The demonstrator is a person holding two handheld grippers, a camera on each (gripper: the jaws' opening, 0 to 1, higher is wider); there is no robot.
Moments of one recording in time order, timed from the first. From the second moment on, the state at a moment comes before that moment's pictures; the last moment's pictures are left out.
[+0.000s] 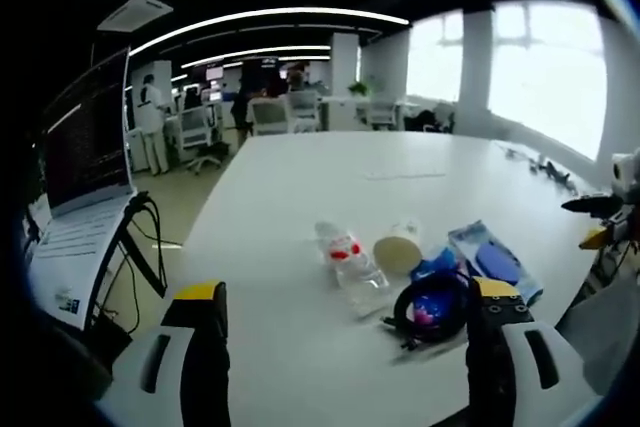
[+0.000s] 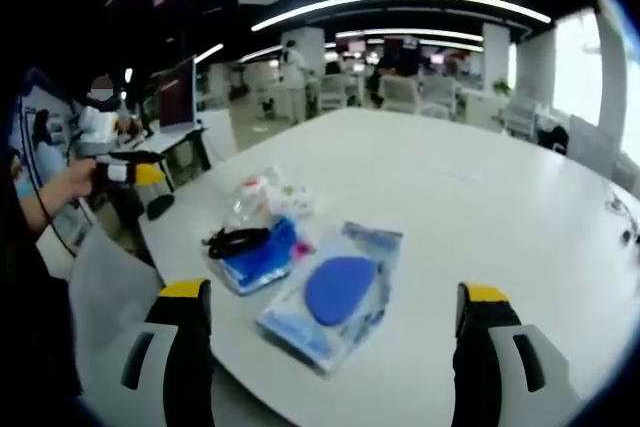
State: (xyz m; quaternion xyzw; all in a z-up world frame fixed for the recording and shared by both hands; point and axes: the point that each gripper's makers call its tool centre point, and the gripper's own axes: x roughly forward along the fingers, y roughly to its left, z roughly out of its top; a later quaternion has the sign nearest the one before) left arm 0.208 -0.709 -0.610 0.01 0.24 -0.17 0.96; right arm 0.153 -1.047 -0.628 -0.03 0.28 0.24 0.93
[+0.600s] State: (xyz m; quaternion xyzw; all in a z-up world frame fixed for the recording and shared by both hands) left arm 0.232 -0.715 -0.618 0.00 0.25 -0.18 0.95; right arm 0.160 -1.043 -0.635 -0.03 0.29 0.24 0.93
